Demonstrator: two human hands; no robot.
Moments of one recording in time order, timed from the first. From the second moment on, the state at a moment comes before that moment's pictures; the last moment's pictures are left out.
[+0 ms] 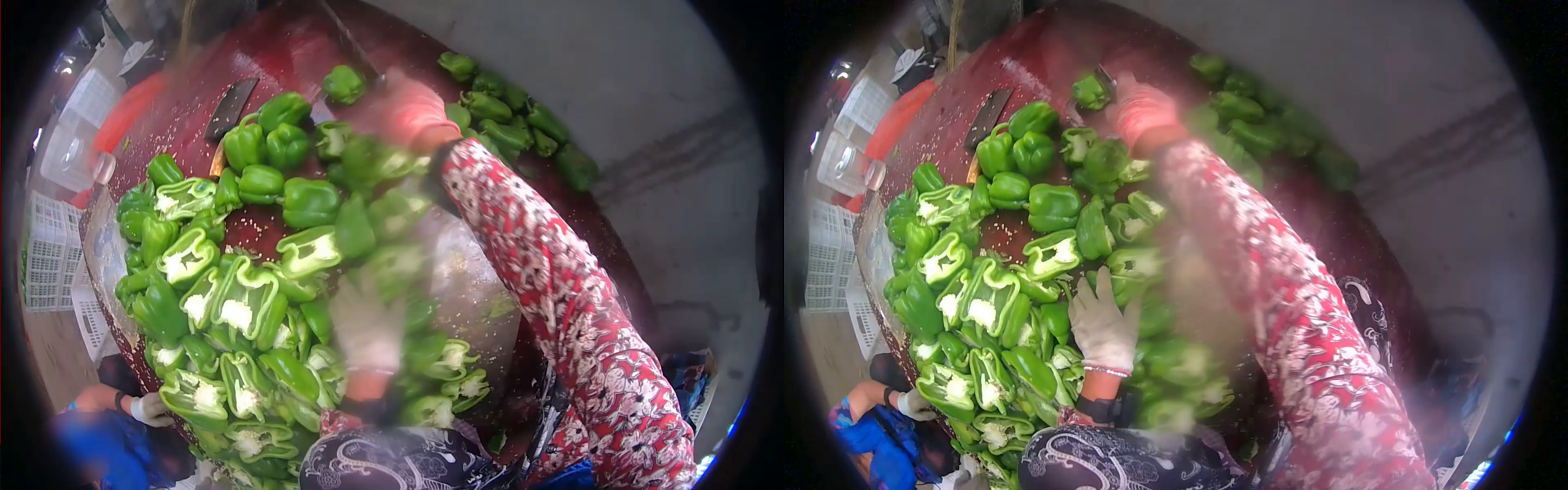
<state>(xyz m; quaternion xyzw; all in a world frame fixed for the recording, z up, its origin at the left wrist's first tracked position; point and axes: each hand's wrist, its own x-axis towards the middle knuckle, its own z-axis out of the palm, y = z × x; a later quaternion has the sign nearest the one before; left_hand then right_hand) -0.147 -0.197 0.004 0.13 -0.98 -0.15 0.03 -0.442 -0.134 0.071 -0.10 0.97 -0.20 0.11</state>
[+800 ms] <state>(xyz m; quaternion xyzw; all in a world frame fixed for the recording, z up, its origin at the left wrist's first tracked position) -0.144 -0.200 -0.002 0.11 -0.98 -0.15 0.03 -0.296 -0.034 0.105 -0.30 0.94 -0.10 0.11</state>
